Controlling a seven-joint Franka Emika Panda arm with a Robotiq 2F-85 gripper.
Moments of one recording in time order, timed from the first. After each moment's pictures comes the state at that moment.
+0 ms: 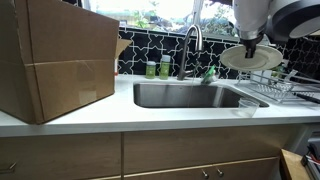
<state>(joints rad) -0.02 -0.33 0.03 -2.30 -1.05 1.62 0.27</state>
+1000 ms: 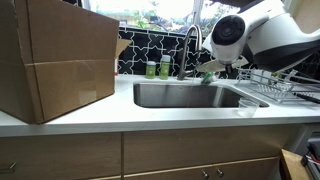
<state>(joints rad) 0.07 -0.11 0.09 -2.29 -1.28 1.67 0.26</state>
